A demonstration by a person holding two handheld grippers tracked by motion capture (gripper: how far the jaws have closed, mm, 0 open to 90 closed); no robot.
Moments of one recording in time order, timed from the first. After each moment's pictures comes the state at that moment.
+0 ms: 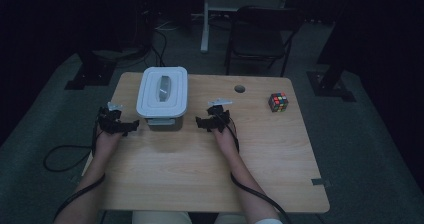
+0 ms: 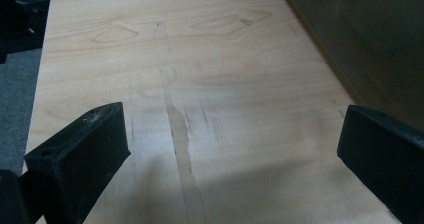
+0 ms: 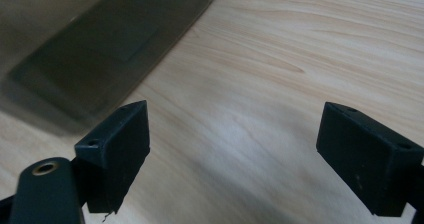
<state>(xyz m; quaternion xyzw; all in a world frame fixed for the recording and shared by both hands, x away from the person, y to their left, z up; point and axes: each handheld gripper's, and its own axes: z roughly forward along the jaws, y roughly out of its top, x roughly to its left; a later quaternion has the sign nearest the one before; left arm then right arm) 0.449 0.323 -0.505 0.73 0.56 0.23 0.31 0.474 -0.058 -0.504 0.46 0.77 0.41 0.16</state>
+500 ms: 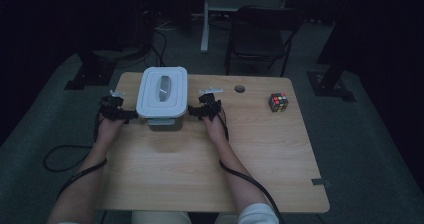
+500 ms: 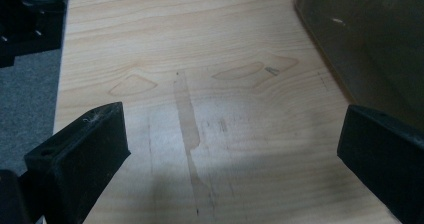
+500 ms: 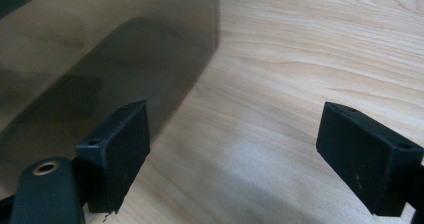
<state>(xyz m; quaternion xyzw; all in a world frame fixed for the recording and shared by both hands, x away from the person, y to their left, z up) 0.492 0.321 -0.494 0.73 0.57 0.24 0.28 0.511 -0.028 -0.493 0.47 0.76 0.41 0.17</state>
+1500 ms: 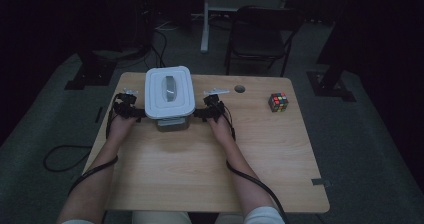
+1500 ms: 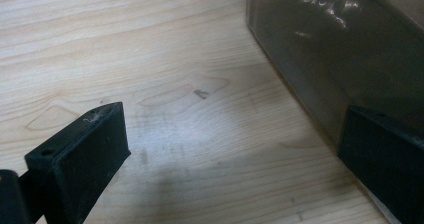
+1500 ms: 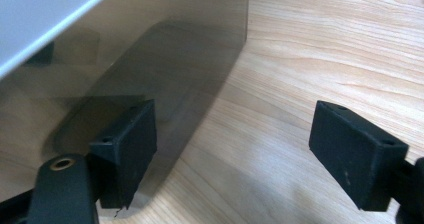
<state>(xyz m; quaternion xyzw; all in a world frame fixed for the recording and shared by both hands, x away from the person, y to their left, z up) 0.497 0.279 -0.489 0.75 0.55 0.22 0.29 0.505 -0.047 -0.491 0.44 0.77 0.44 0.13</state>
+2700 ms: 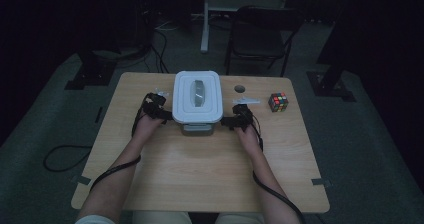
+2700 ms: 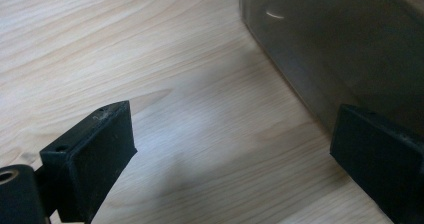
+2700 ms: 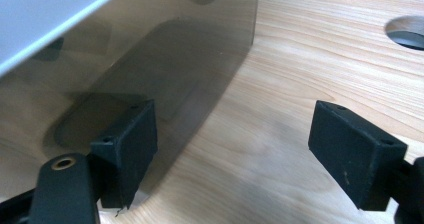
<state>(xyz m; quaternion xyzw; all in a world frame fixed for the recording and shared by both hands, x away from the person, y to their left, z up) 0.498 0.182 -0.486 0.80 0.48 0.20 0.29 0.467 -0.140 -0.491 0.46 0.76 0.44 0.16</state>
